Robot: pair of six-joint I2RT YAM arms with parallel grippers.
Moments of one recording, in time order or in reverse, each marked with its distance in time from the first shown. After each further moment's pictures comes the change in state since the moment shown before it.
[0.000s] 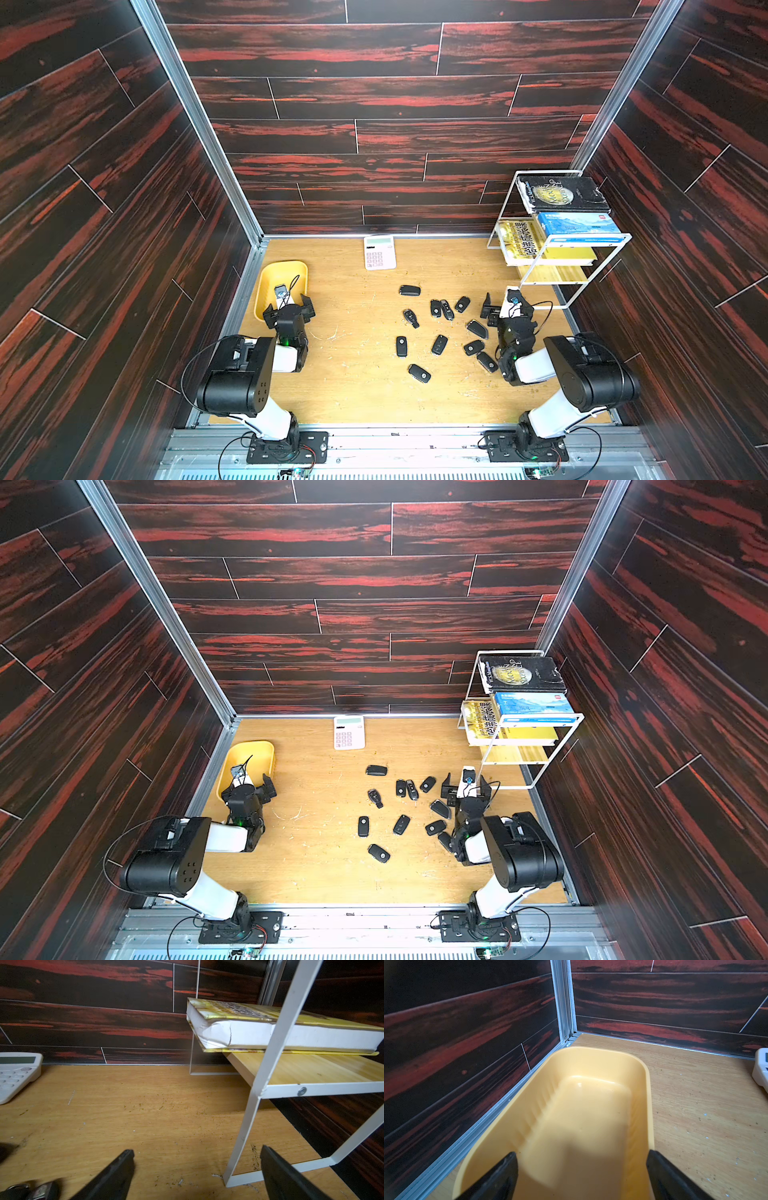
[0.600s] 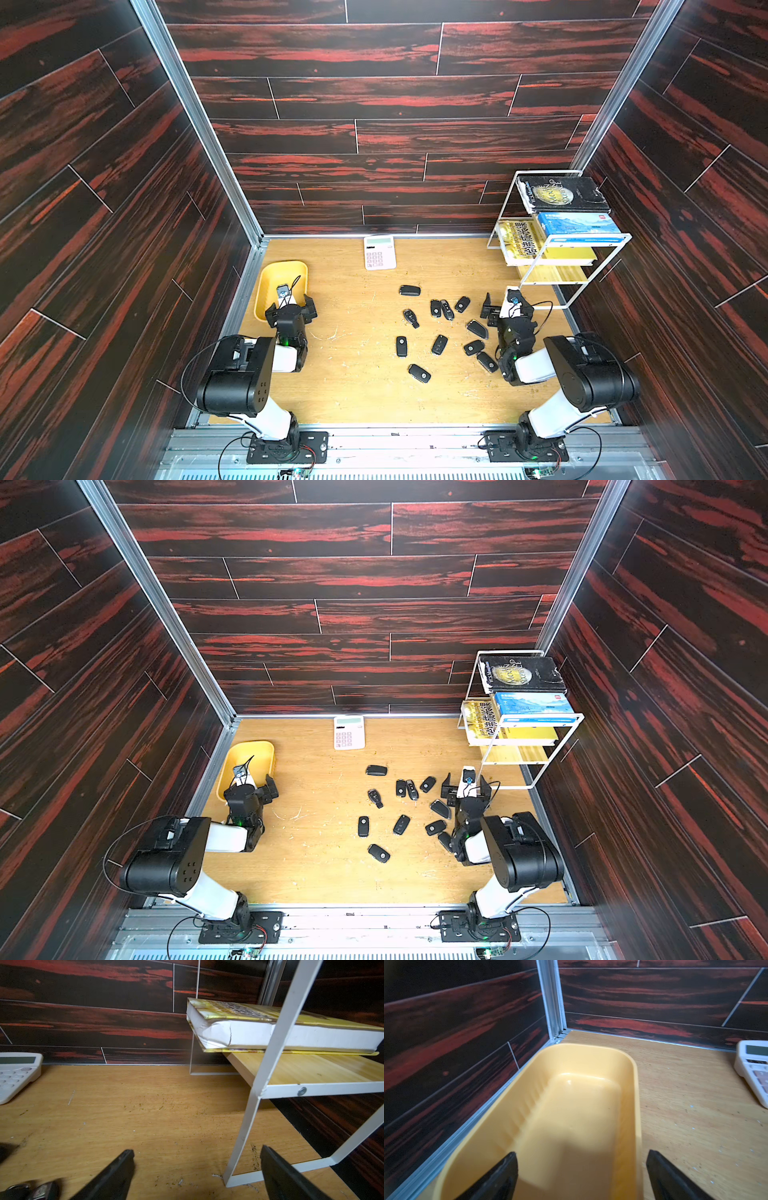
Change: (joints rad) left arm 0.002 -0.002 0.000 -0.017 0.087 0.015; right arm 0.000 0.000 0.000 0.002 0.000 0.000
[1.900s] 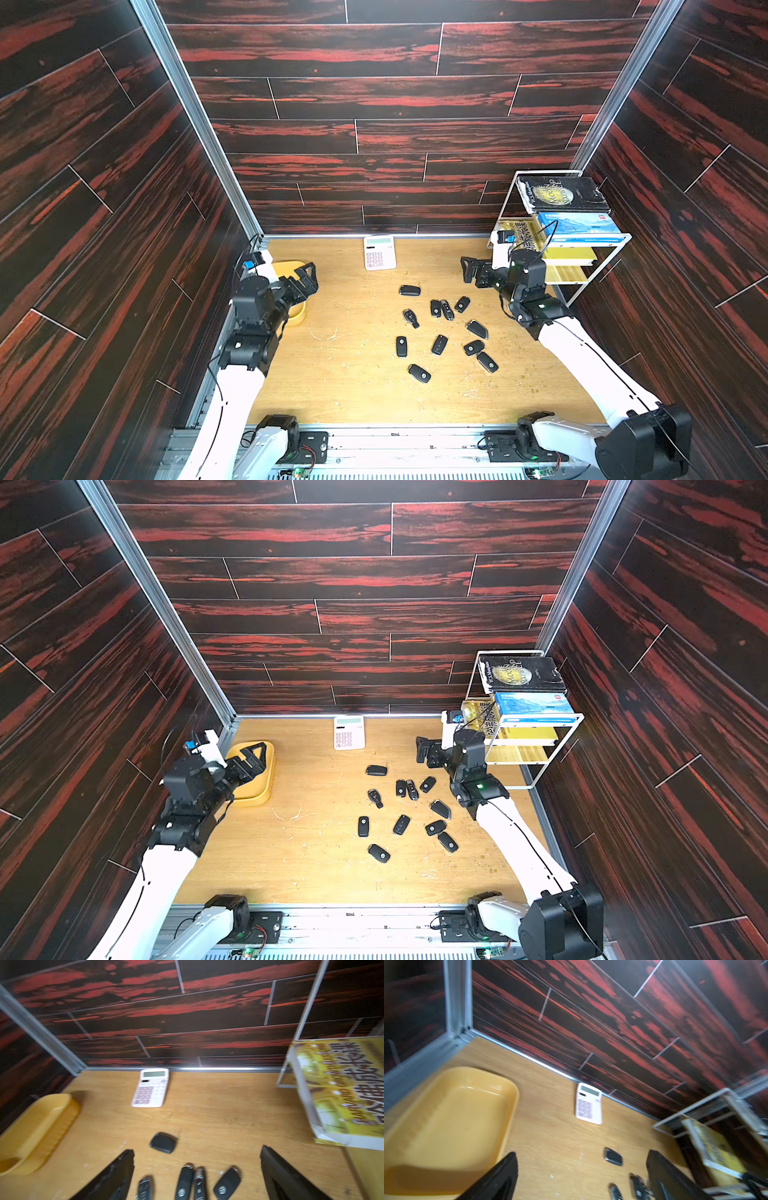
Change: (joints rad) left arm -0.020 -0.732 0.486 -1.155 0.511 -0.486; right arm 0.134 -0.408 0.803 -1.477 -0.359 0.275
